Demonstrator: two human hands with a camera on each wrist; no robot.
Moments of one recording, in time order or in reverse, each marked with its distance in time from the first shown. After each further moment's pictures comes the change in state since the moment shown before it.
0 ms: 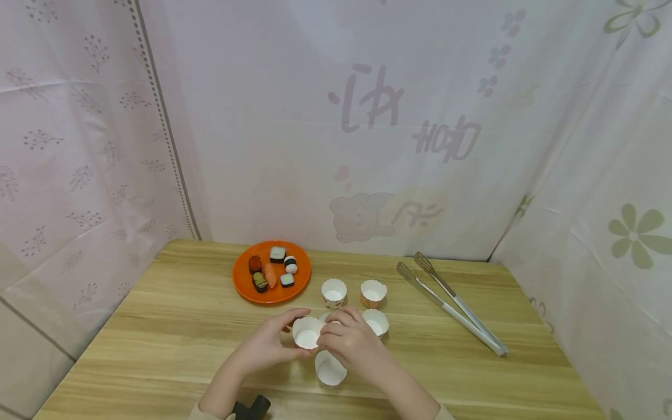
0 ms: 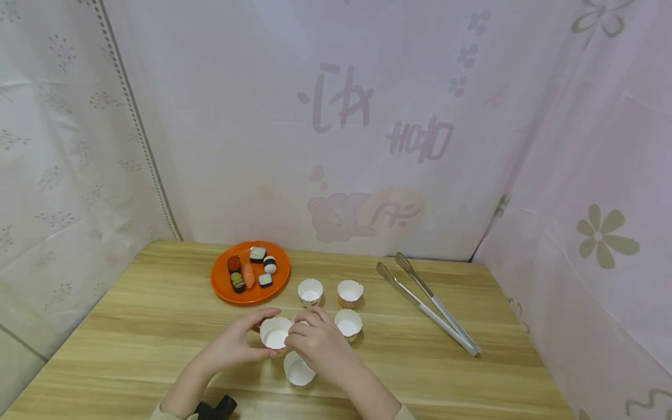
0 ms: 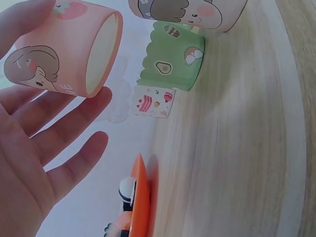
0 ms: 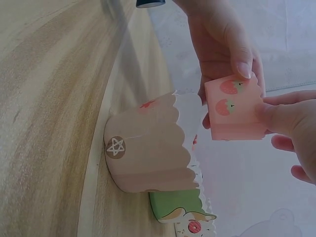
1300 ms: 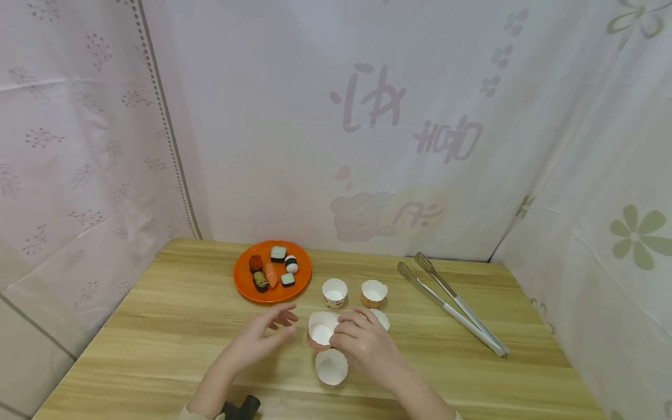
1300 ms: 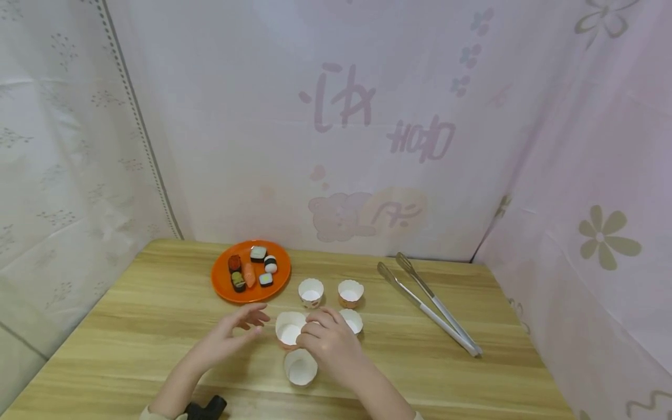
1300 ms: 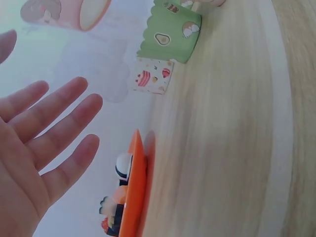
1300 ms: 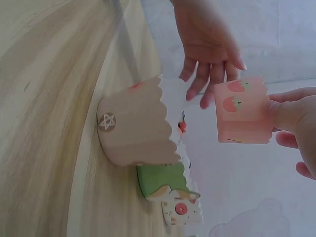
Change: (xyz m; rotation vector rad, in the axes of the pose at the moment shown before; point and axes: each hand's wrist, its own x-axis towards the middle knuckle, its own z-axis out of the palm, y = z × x) left_hand -0.008 -0.012 -0.011 -0.065 0.088 -0.060; right_hand -0.009 0.000 -0.019 -0.018 0.079 -0.002
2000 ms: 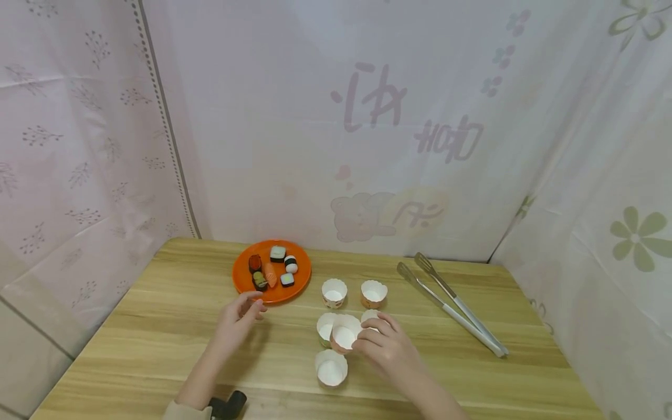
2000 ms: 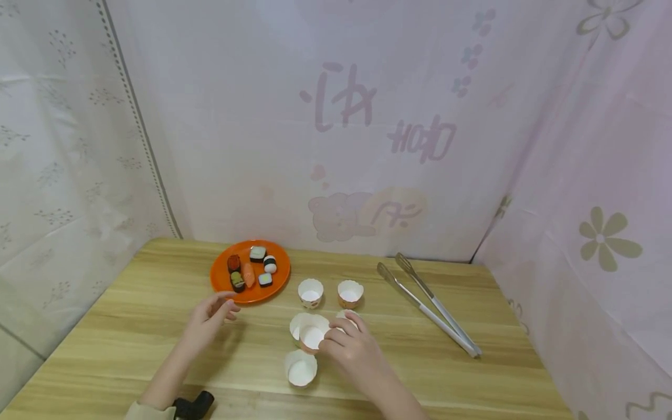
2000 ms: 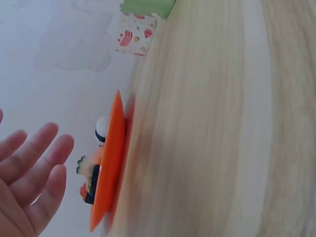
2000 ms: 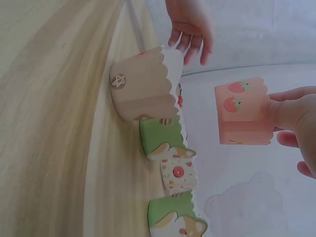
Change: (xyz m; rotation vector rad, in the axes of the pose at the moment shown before) left_hand 0.000 -0.026 -0.023 -0.154 0.383 -0.157; right_hand -0.028 0.006 -0.020 -0.046 0.041 0.038
